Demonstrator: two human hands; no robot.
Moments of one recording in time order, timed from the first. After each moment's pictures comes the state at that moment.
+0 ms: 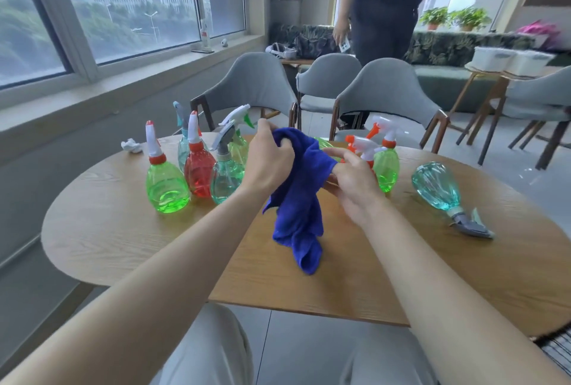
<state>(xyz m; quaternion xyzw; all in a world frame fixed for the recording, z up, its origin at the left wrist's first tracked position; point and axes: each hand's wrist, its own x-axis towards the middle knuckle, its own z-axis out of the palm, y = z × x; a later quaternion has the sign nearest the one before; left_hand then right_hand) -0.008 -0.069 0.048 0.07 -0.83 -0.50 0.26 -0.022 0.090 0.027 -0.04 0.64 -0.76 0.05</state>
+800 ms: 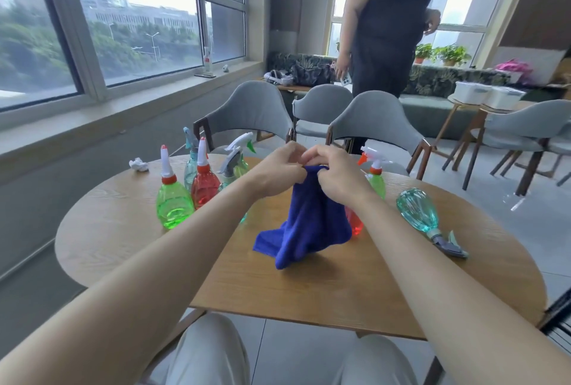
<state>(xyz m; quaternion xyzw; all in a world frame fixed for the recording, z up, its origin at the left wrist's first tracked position) 0.020 -0.076 0.107 -0.07 -0.88 -0.47 0.04 -0.001 0.089 0.106 -0.22 0.88 -0.41 -0.07</state>
